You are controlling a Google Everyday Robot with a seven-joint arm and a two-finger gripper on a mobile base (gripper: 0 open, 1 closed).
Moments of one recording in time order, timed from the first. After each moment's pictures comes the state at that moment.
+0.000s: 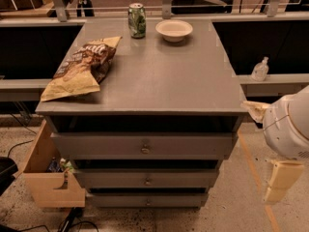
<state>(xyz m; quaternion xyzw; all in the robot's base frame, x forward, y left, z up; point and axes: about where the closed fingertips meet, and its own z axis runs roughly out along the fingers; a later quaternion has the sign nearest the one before) 0.373 -0.205 0.866 -0.69 0.71 -0.05 0.16</state>
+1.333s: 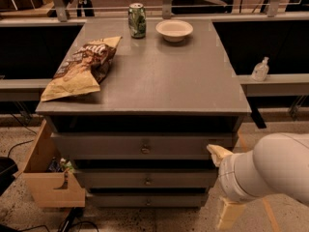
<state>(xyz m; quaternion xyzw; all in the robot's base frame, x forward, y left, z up) 0.372 -0.157 0.711 -0.69 0.70 -0.02 0.19</state>
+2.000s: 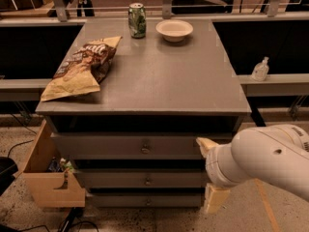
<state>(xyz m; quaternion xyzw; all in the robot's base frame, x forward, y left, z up) 0.414 -0.143 0.684 -0.70 0.68 -0.03 0.20</state>
